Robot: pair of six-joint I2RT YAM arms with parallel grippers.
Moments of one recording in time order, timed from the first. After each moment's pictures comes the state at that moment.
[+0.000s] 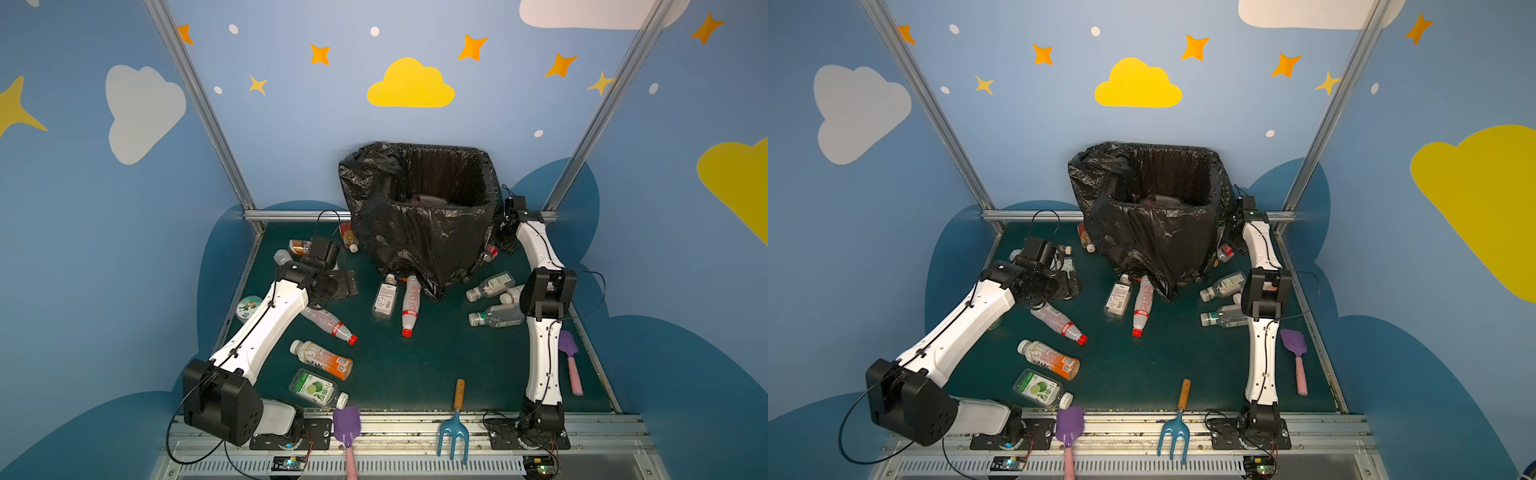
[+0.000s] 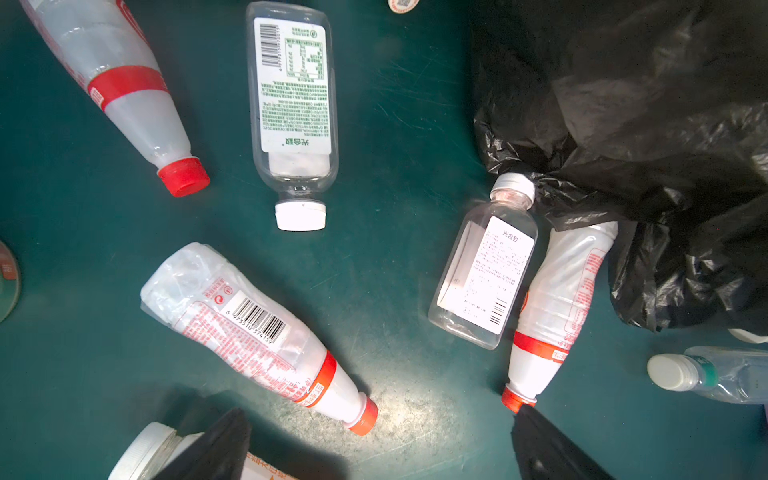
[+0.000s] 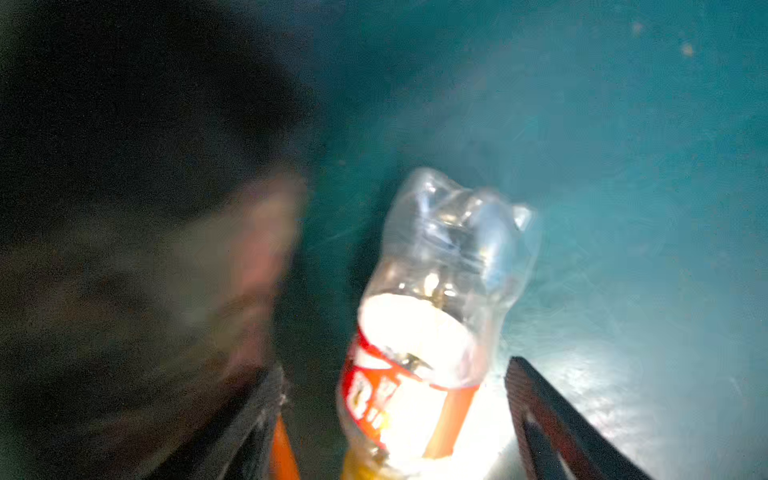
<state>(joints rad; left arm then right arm) -0.30 1.39 1.26 -0.93 -0.01 -0.53 0.00 2.55 2.49 -1.03 -0.10 0.47</state>
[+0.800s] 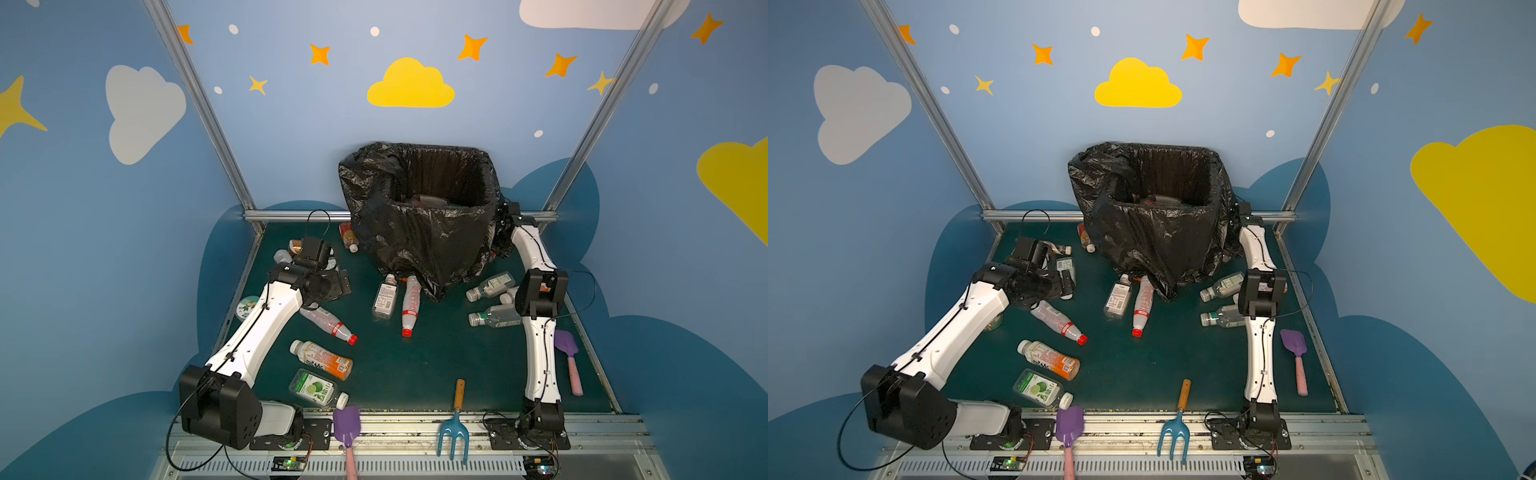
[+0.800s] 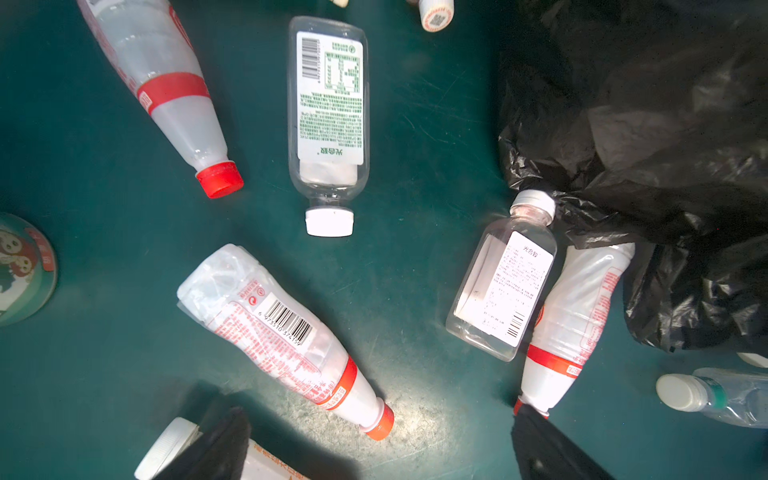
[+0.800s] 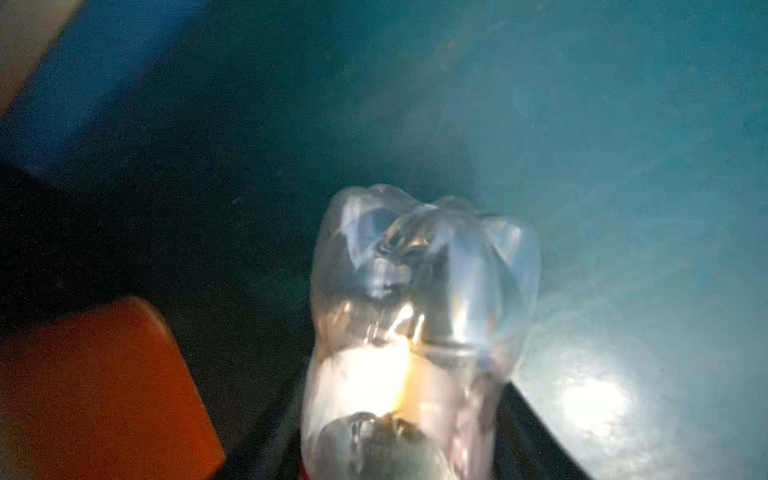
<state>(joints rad) -0.25 1.36 1.24 -0.93 -0.01 -0.52 0.00 2.66 2.57 -1.04 -0.05 0.55</state>
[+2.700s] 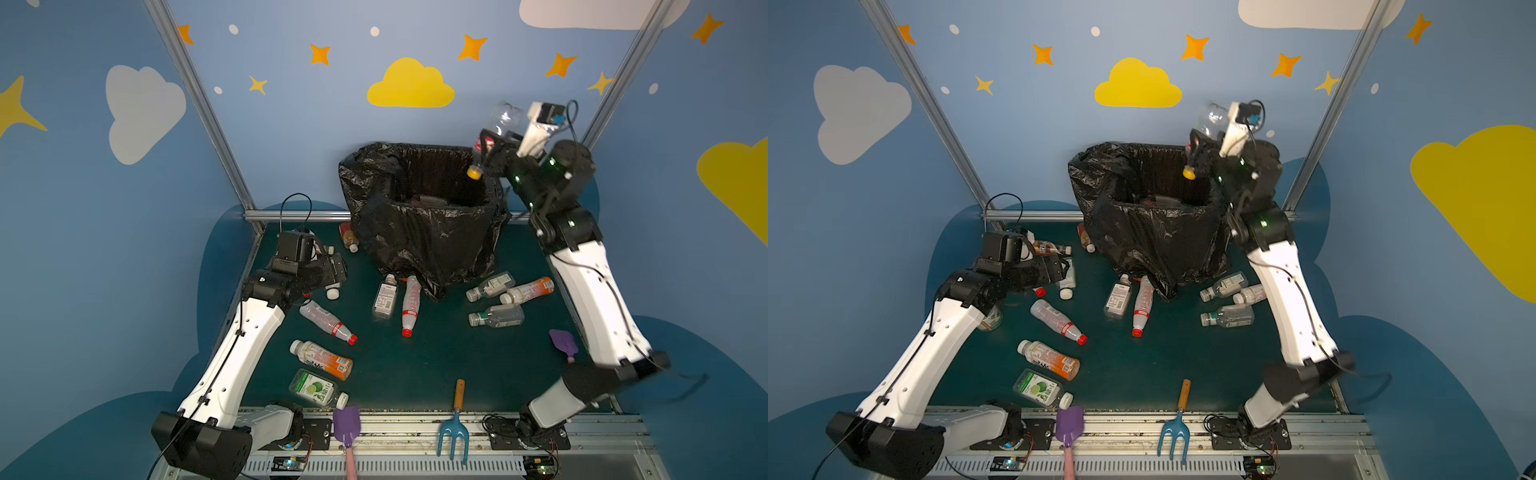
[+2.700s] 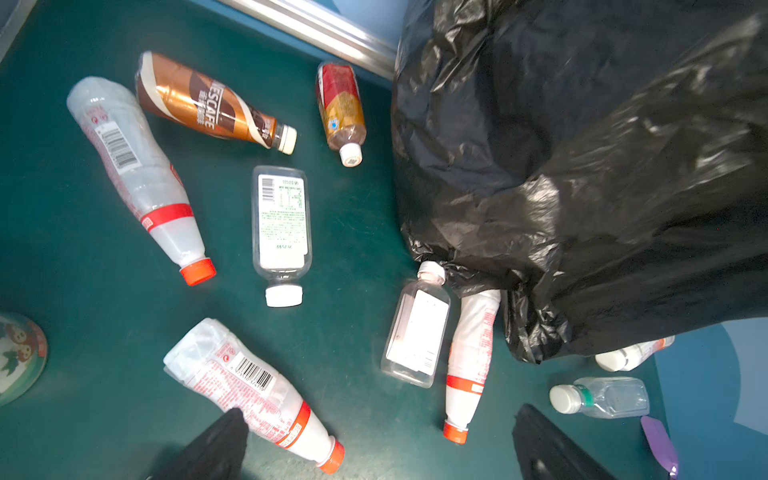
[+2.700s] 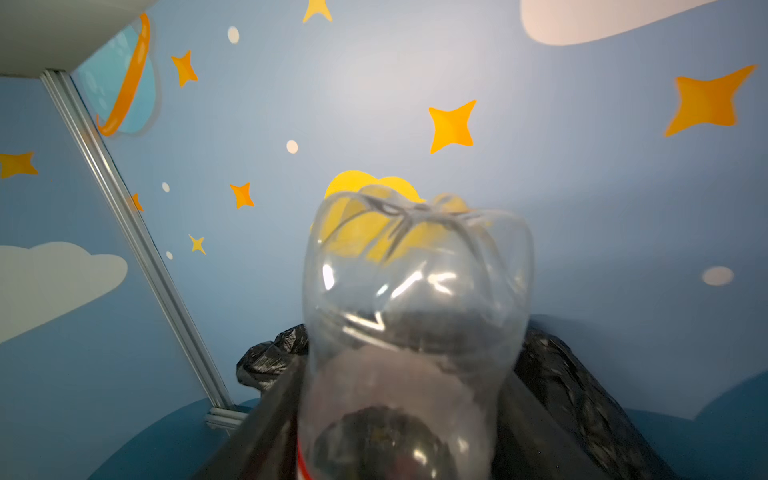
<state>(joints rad) -0.23 1.21 1.32 -0.85 0.05 -0.50 0.37 1.76 2.27 -0.35 0.00 0.25</state>
